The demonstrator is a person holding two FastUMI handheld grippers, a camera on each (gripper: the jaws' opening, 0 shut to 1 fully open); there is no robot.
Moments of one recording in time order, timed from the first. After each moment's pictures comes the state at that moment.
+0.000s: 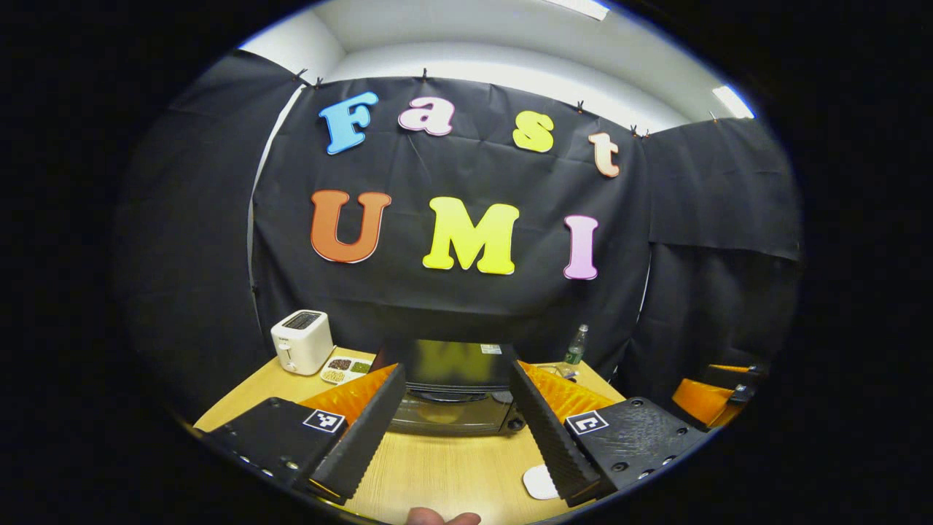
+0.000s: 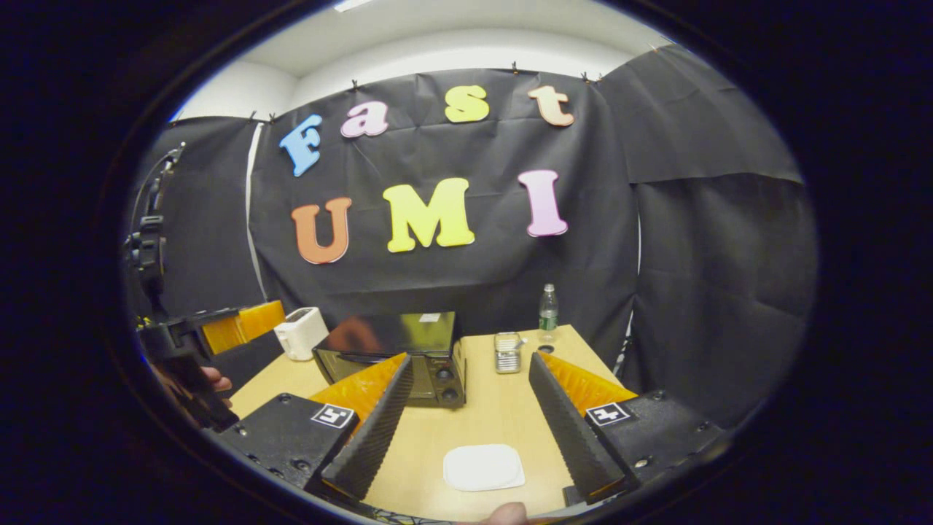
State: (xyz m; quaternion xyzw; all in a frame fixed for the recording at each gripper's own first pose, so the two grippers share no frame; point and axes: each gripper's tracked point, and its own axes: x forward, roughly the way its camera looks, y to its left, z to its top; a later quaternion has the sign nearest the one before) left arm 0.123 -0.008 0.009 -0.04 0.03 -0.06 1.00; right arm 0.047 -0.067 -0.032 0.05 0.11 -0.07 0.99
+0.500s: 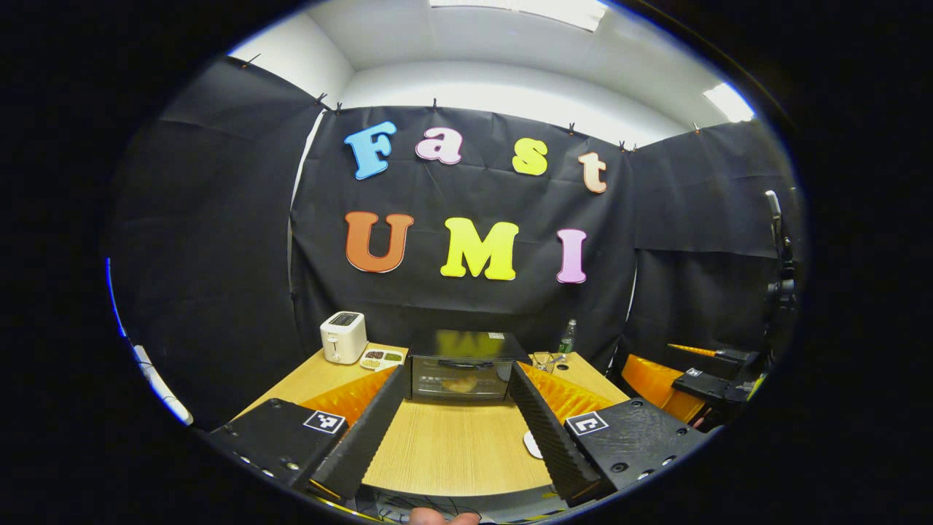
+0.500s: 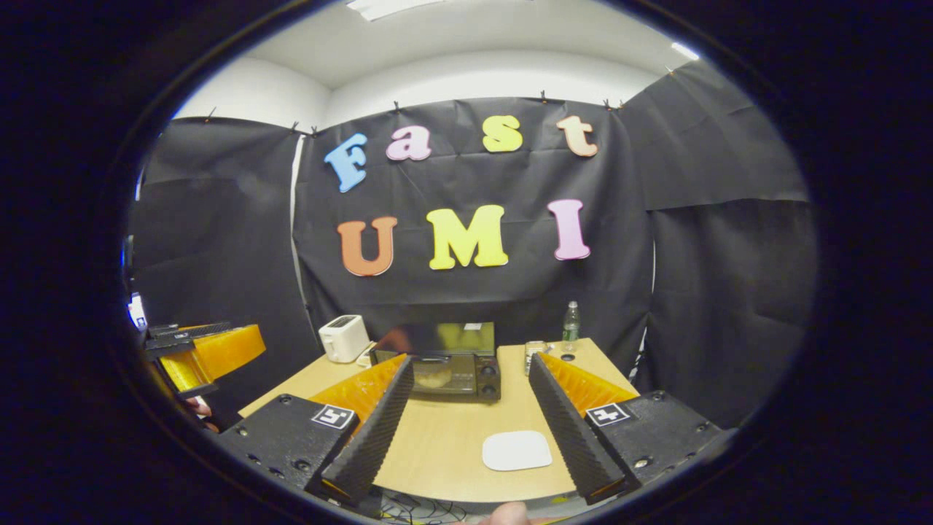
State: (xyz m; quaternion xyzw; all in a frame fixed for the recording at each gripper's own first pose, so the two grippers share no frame) left arm -0.054 0.029 0.024 -0.03 0.02 -0.05 1.00; right arm -0.070 0.027 -0.007 0.02 0.09 -0.03 1.00
